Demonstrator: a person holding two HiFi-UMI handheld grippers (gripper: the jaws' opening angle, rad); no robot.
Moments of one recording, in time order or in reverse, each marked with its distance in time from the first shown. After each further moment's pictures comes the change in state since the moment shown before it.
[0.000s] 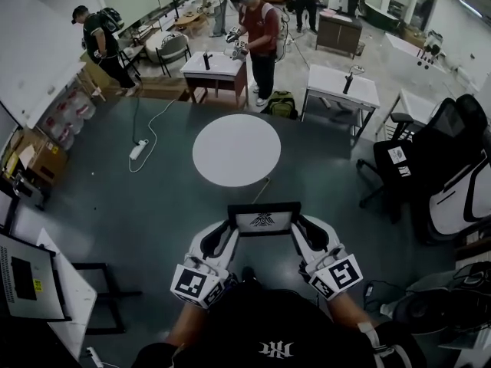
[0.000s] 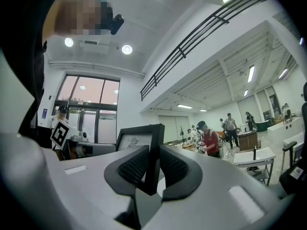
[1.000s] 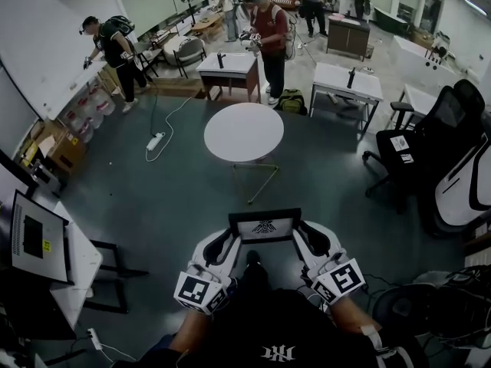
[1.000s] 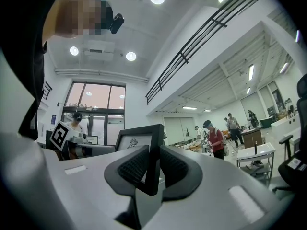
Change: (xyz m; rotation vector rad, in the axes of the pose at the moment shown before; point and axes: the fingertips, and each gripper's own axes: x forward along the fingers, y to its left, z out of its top) left arm -0.150 -0.166 -0.022 0.028 0.012 0.065; right arm -0.192 0.095 -0.011 0.020 -0.032 0.068
